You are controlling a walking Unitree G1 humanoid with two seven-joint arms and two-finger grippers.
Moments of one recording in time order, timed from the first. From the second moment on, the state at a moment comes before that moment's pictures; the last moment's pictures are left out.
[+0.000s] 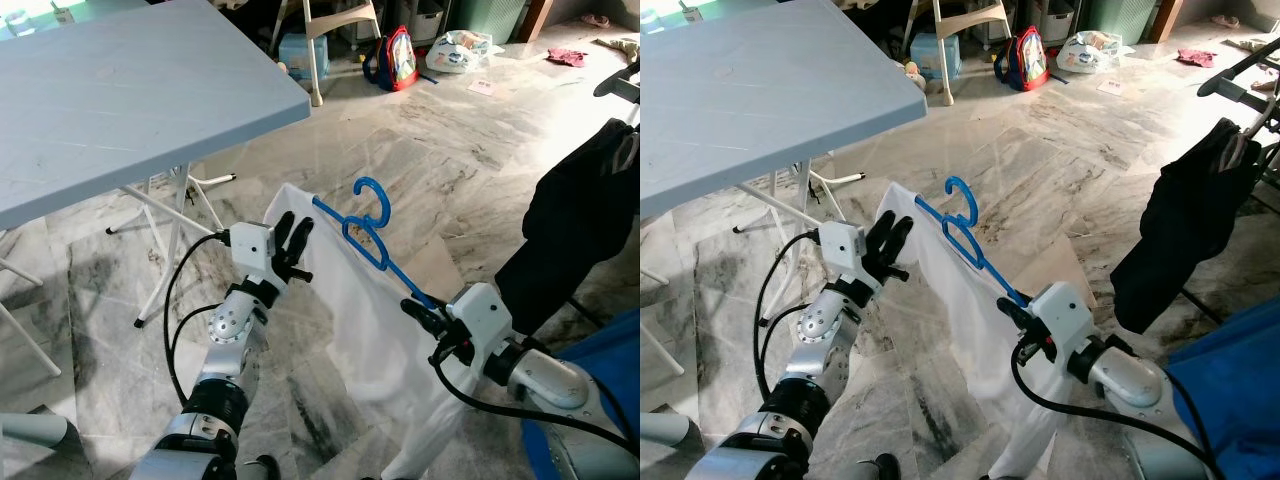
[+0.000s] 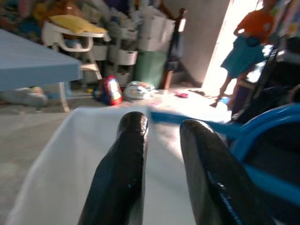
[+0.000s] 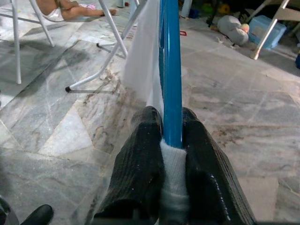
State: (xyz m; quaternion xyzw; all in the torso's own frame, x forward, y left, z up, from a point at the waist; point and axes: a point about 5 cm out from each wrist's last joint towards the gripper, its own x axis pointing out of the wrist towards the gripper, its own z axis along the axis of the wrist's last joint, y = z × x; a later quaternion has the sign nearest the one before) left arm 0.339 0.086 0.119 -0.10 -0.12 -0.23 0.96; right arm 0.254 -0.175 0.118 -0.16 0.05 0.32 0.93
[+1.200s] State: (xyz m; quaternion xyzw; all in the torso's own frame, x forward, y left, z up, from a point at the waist) left arm 0.347 0.103 0.106 -0.09 -0.06 -0.17 0.98; right arm 0.246 -0.160 0.141 -0.15 0.04 0.37 0.91
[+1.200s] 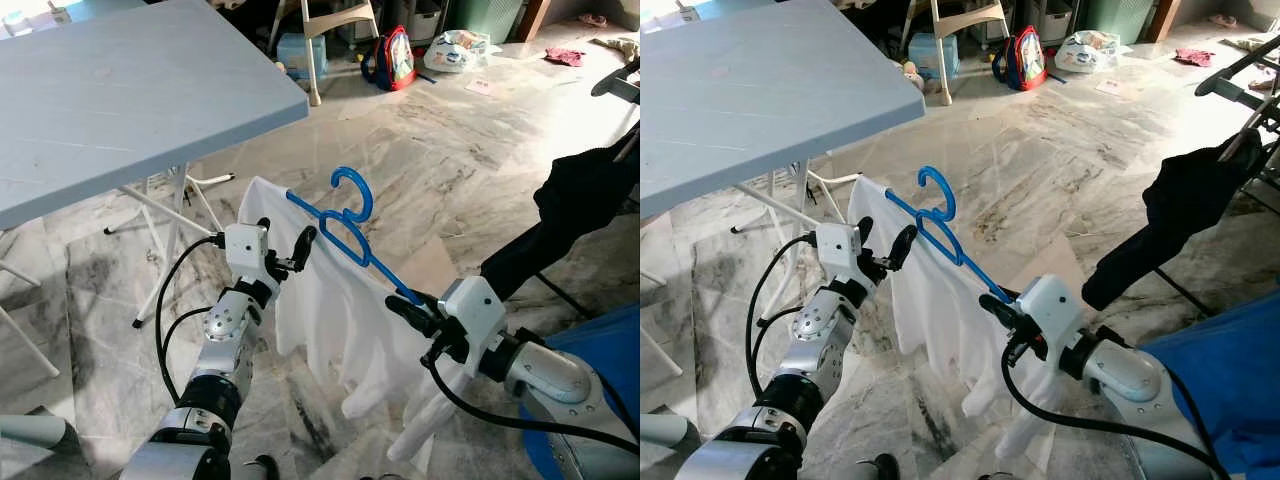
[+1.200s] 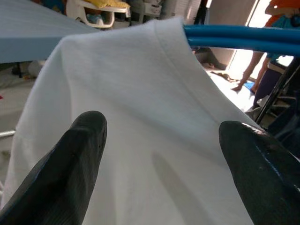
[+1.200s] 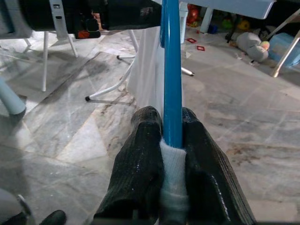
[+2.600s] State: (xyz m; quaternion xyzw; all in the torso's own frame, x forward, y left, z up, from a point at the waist) left arm 0.350 0.101 0.112 -0.11 -0.06 -0.18 0.98; right arm 0.245 -0.156 0.140 -0.16 0.04 0.38 0.91
